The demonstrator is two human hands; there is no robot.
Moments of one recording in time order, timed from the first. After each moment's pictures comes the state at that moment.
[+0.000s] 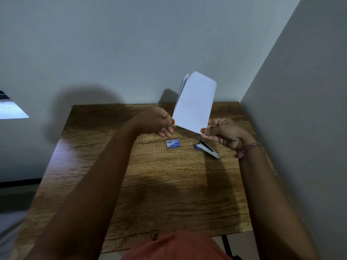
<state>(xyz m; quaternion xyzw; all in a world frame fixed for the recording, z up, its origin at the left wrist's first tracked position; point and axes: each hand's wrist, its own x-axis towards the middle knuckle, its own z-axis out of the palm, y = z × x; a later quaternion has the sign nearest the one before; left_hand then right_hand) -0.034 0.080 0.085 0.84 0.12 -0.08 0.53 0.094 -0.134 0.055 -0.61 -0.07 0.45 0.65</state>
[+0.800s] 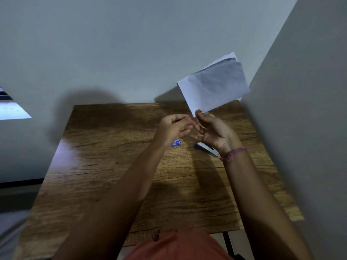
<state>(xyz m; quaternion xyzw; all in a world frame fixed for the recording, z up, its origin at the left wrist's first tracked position) -0.027 0.015 0.047 0.58 0.20 0.11 0.78 0.058 -0.105 0.062 -0.47 0.02 0.42 0.78</state>
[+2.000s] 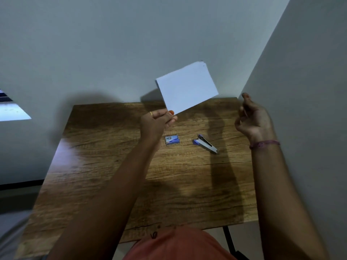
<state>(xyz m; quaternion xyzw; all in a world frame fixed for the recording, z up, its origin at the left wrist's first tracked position) -0.038 0.027 0.052 0.50 0.29 0.25 0.78 0.106 -0.175 0.079 -0.51 0.11 0.20 0.83</state>
